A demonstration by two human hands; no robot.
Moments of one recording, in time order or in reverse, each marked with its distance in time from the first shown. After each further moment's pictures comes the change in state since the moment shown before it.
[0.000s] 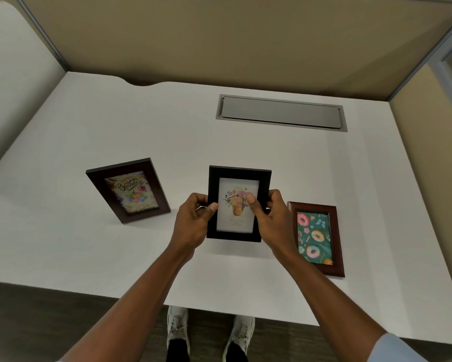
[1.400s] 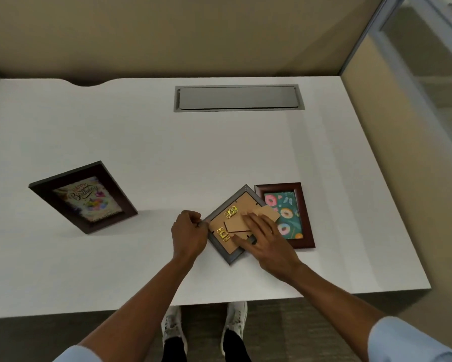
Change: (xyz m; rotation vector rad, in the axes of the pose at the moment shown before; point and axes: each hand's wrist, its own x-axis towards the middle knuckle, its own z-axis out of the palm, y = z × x) left_hand -0.015 -0.051 0.062 0.508 0.109 -0.125; right_hand -0.056 0.113 -0.084 -1.234 -0.334 -0.780
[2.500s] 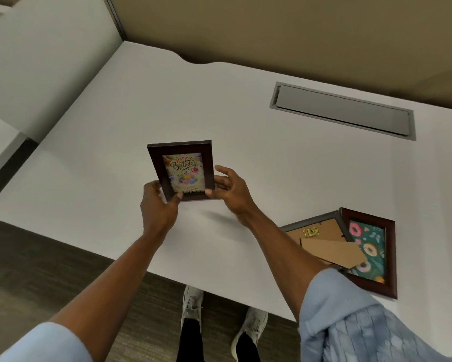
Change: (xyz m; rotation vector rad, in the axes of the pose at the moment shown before) left_hand 0.056 -0.095 -0.207 -0.132 0.431 -0.121; right_hand 0.282 -0.152 -0.012 1.602 -0.151 0.525
